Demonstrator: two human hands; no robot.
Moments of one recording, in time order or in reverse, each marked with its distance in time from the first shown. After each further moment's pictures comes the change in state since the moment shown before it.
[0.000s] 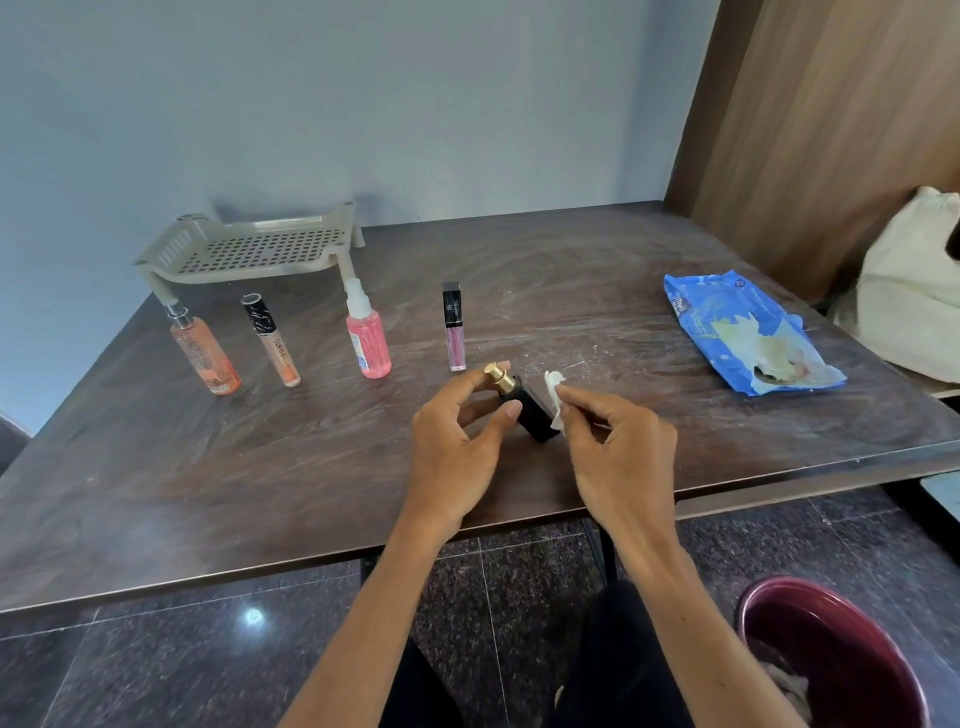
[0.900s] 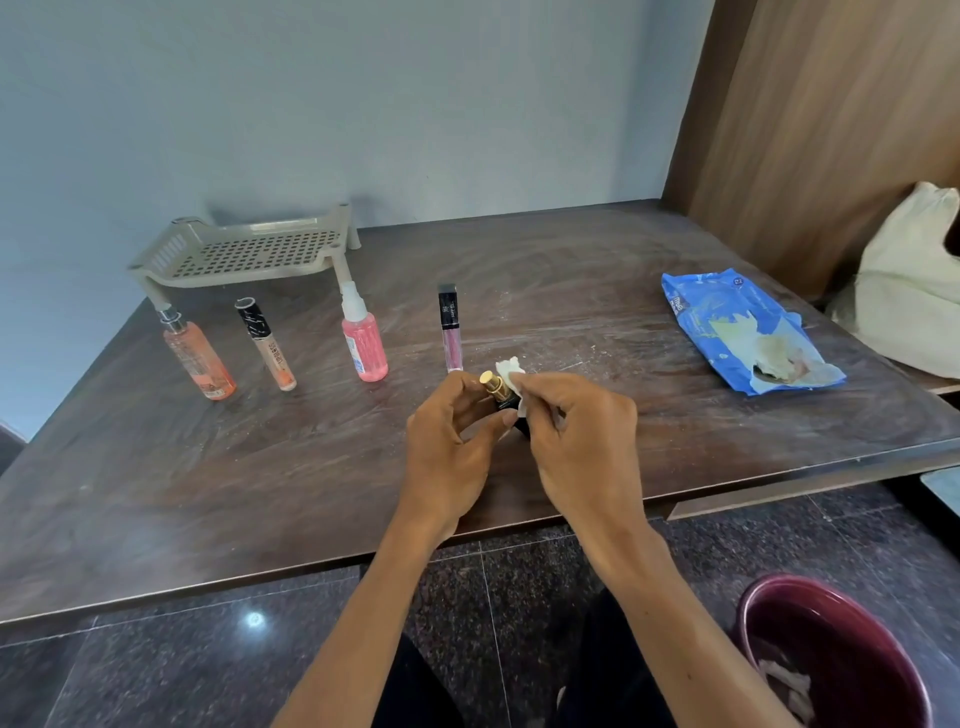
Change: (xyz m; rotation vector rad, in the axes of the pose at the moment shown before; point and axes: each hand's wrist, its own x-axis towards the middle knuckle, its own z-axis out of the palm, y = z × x) left_hand 0.005 -0.008 -0.003 -0.079 -0.063 0.011; right_hand 0.005 -0.021 0.016 -0.056 -0.044 -0.247
